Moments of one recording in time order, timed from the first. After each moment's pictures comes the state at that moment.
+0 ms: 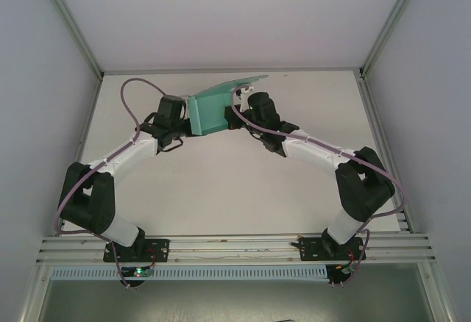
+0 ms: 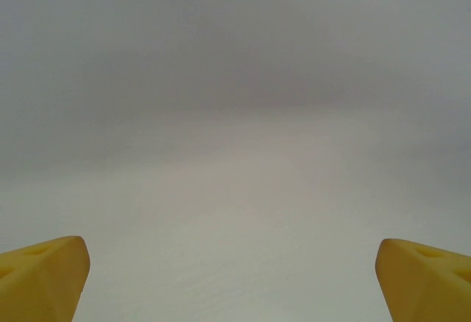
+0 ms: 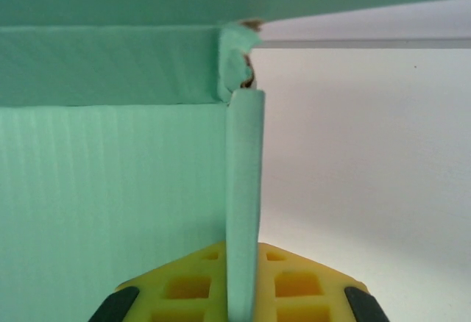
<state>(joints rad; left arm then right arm) -0.32 1.51 1.00 -0.26 0.19 -0.41 0.63 1.65 1.11 0.16 -0.11 0.42</state>
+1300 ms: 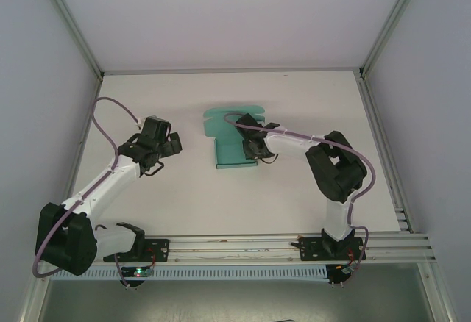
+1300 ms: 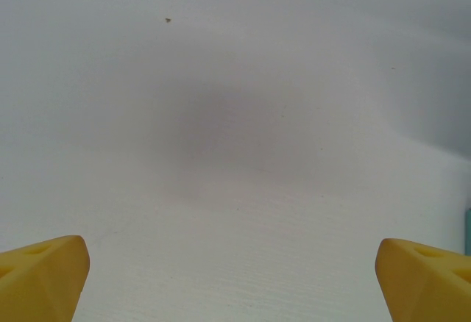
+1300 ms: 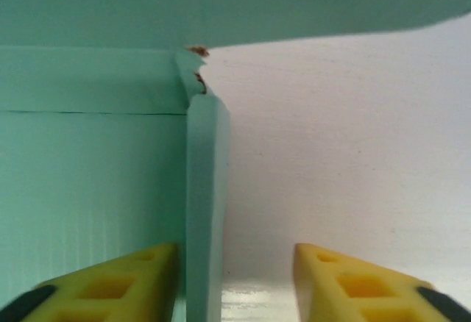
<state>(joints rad) -0.29 1.21 0.82 -0.53 -0.24 -0.53 0.65 1.89 1.22 -0.57 0.24 0.55</state>
